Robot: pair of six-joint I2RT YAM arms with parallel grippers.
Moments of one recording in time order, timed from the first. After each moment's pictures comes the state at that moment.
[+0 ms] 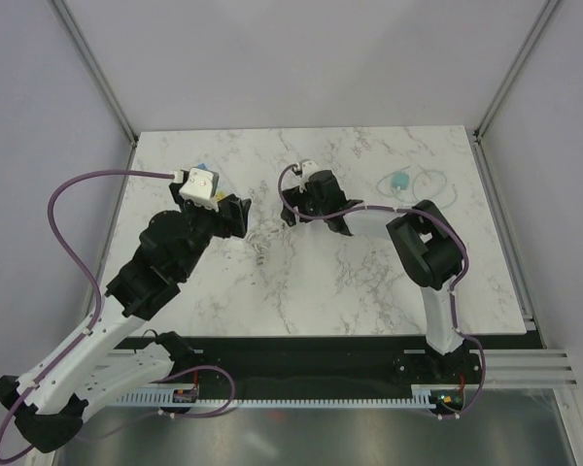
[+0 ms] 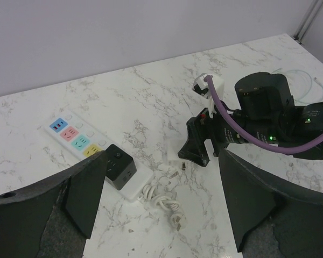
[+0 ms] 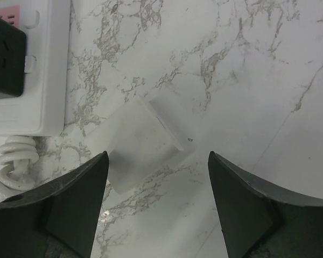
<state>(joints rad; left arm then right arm) -0.72 0.78 0.94 -0.22 -0.40 -0.03 0.60 2.09 1.30 0.23 -0.16 0.17</state>
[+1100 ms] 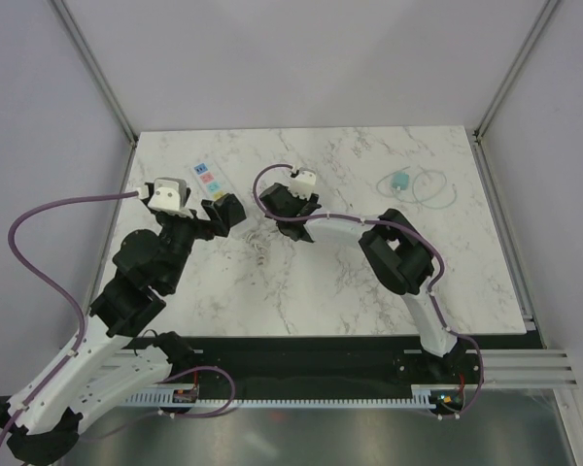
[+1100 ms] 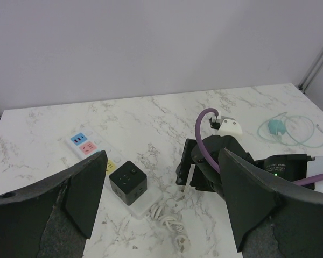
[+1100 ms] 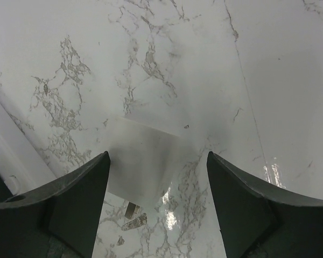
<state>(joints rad) -0.72 0.66 0.89 -0.14 -0.49 -0.03 0.83 2.21 1.59 -0.16 0.67 0.87</state>
